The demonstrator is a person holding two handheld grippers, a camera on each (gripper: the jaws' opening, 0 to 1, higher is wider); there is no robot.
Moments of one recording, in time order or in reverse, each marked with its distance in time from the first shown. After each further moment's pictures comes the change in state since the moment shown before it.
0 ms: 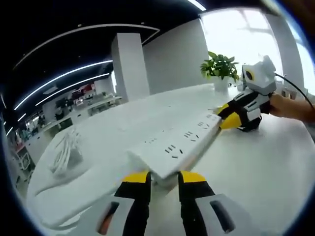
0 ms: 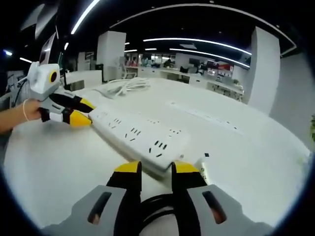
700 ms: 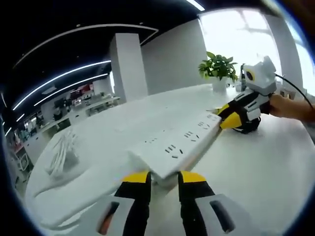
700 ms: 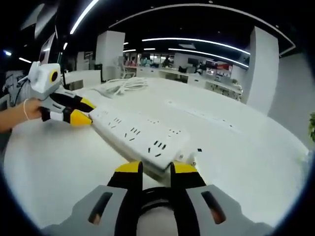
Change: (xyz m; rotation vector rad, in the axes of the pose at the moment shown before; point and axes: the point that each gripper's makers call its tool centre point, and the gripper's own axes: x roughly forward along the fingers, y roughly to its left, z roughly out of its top) left arm 0.007 -0.008 0.004 0.000 -0.004 -0.017; right arm -0.008 -0.009 -0.005 0.002 0.003 -0.011
